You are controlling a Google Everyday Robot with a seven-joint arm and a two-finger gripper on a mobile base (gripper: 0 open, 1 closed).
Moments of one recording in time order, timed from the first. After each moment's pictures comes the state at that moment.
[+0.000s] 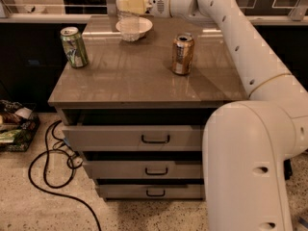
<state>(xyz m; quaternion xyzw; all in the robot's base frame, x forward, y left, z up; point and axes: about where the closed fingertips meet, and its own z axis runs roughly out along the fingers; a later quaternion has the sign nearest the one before) 0.822 0.057 0.992 -0.39 0.63 0.38 0.56</state>
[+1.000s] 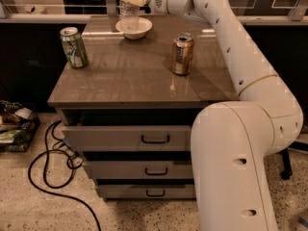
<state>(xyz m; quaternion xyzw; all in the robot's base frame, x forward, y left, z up) 0.867 0.047 1.004 -0.31 0.64 0.38 0.59</state>
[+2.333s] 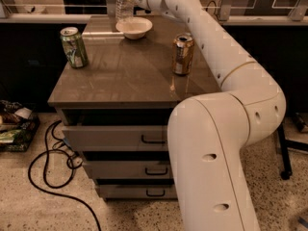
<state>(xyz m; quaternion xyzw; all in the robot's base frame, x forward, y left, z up) 0.938 0.068 0.999 -0.20 0.69 0.30 0.63</state>
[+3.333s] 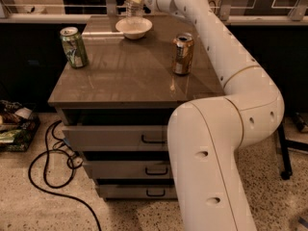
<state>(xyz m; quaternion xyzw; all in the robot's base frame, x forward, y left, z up) 0.949 0.034 0.983 -0.22 0.70 0.27 0.63</state>
